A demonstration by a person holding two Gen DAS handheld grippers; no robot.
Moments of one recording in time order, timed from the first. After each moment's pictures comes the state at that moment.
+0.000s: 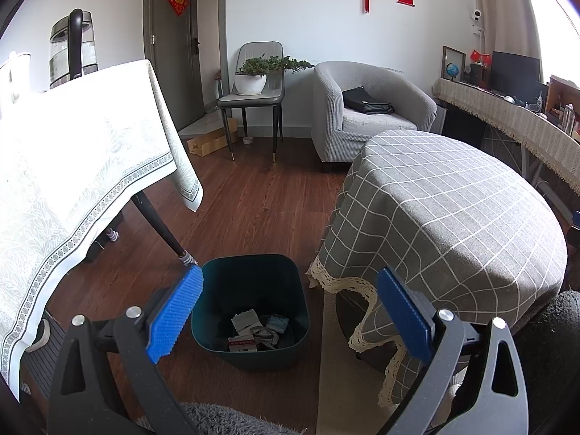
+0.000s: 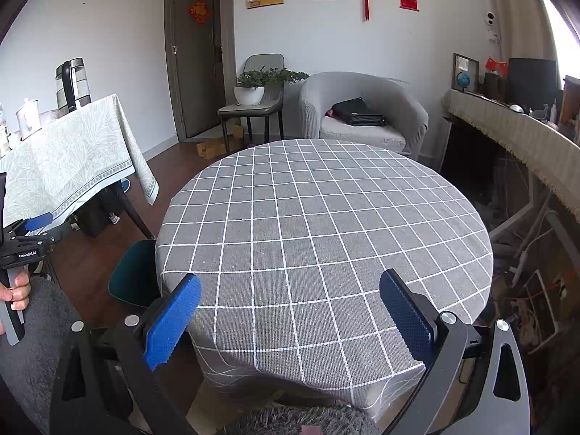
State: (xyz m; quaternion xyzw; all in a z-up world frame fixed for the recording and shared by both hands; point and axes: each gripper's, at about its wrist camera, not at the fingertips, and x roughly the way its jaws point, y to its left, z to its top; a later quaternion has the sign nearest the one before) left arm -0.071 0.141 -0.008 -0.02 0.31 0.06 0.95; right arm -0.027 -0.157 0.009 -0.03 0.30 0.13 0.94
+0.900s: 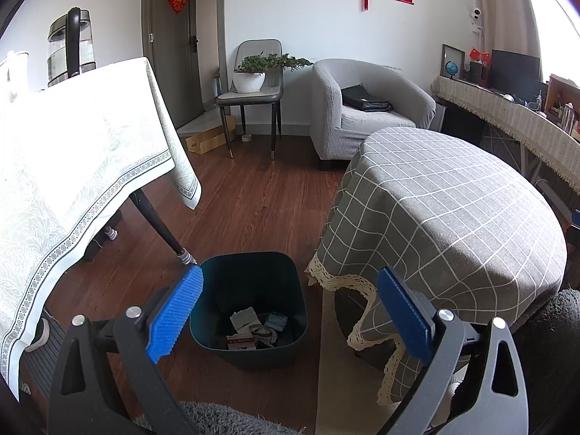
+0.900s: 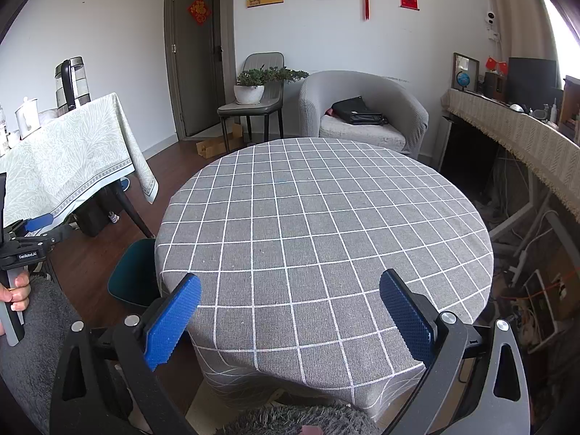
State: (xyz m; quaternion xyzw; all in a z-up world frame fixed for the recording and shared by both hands) left arm -0.069 0.141 -0.008 -0.02 0.32 0.06 0.95; right arm -0.026 -0.158 0.010 -0.03 0.30 0.13 0.94
